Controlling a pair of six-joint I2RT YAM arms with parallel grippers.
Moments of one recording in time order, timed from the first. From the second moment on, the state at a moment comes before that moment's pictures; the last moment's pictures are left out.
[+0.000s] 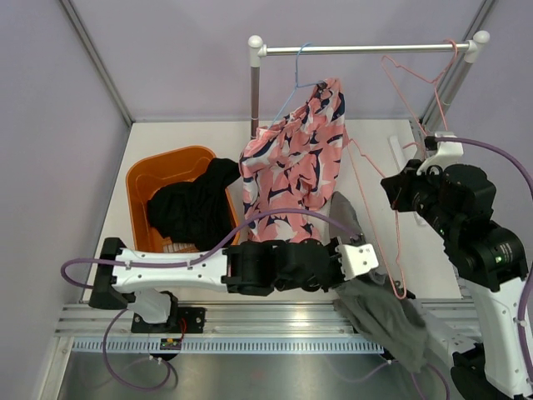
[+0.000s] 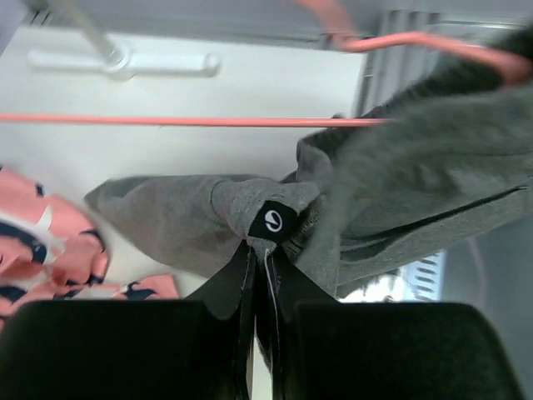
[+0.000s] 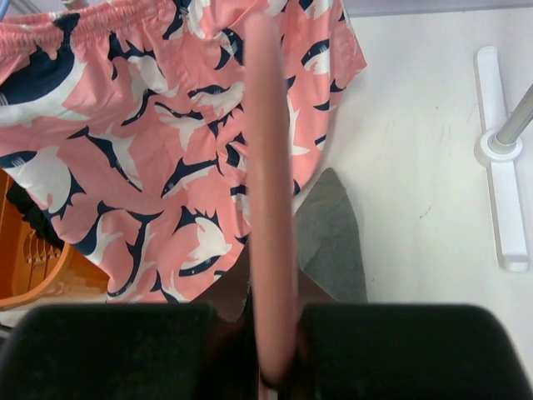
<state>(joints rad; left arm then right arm) -1.52 1.52 1.45 -0.29 -0.26 0.05 0.35 0.83 1.48 -0.98 0.07 0.27</state>
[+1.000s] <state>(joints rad) -1.56 0.93 1.87 0.16 -0.51 0.66 0.35 0.93 1.51 -0.94 0.11 0.27</state>
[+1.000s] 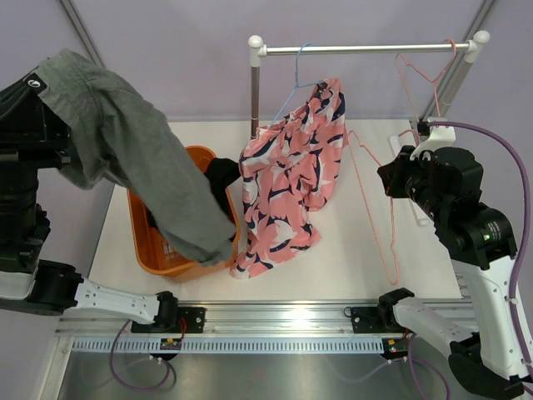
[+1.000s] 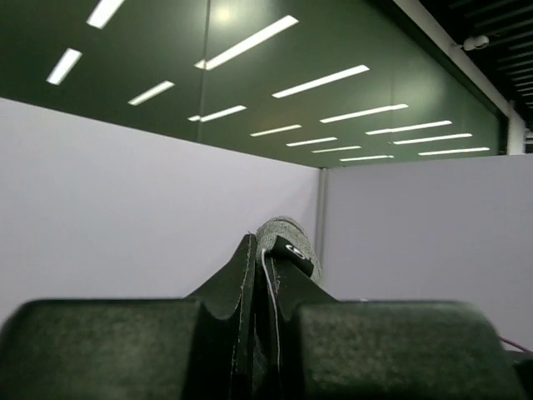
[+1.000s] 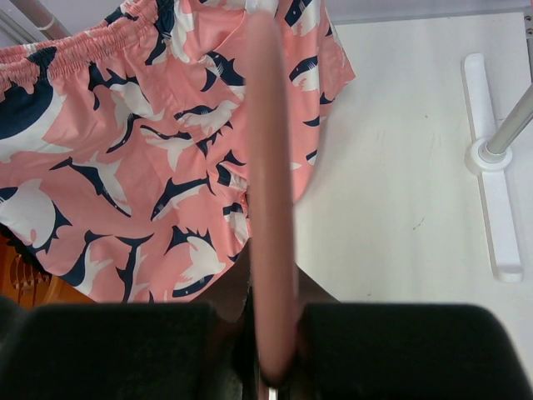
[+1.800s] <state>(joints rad) -0.86 0.96 1.52 0.04 -0.54 0.42 0.35 0.93 1.53 -0.94 0.09 0.27</state>
